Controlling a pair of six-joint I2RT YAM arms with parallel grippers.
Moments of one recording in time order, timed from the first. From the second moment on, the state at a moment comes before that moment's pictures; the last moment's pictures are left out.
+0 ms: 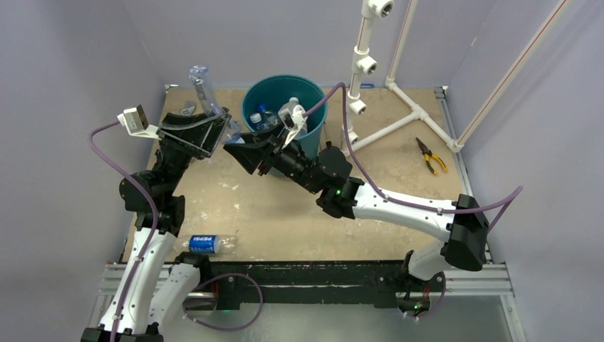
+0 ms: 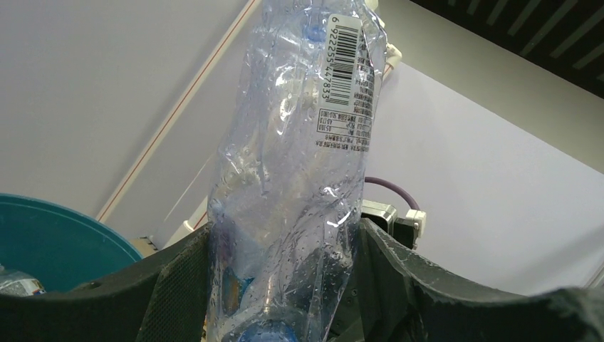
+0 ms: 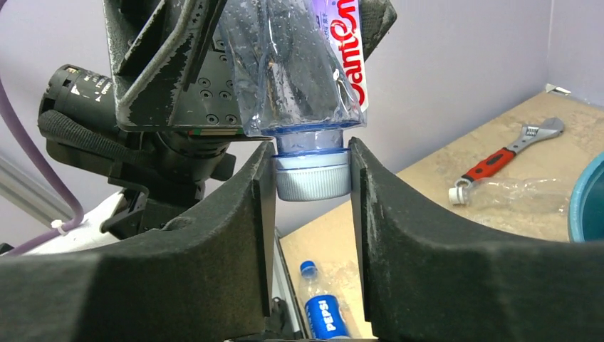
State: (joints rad) left arm -0.14 0.72 0.79 0.64 0.43 -1.17; right arm 1.14 1.49 1.23 0.70 0.06 0.37
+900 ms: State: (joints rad) left arm -0.29 0.79 1.26 0.01 0.37 -0.24; right arm 1.14 1.11 1.45 -0.33 0.25 0.15
